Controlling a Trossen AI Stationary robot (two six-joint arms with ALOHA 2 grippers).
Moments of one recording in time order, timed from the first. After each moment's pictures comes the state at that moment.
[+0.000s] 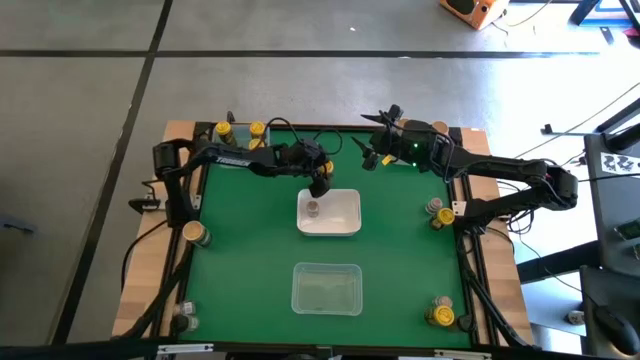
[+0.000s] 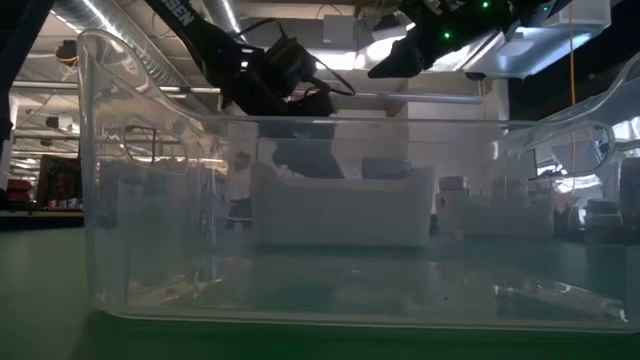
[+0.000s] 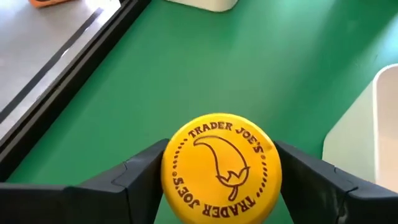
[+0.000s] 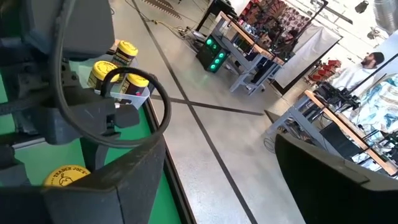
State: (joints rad) left arm 0.34 1.83 1.09 0.05 -0.09 0.03; right arm -0.34 1.24 0.91 0.16 0.27 -0.53
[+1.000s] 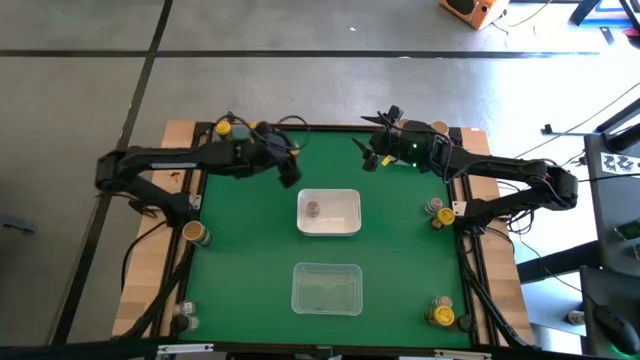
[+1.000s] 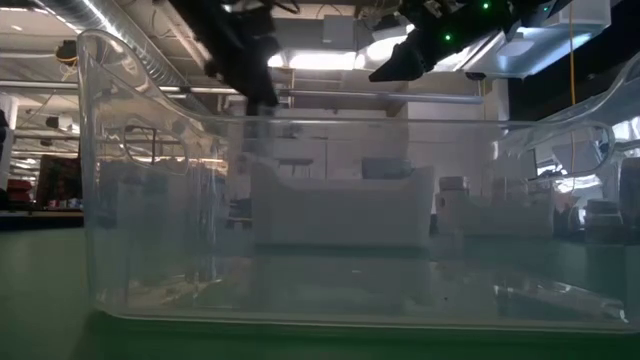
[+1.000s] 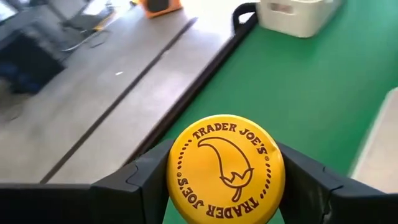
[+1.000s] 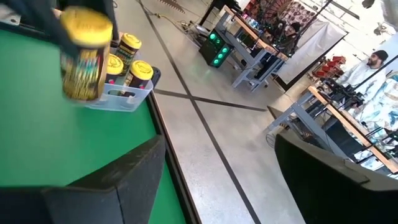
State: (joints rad) left arm 0.23 1.35 1.08 -0.45 -0.55 -0.08; right arm -0.34 1.24 0.91 0.14 0.27 -0.53
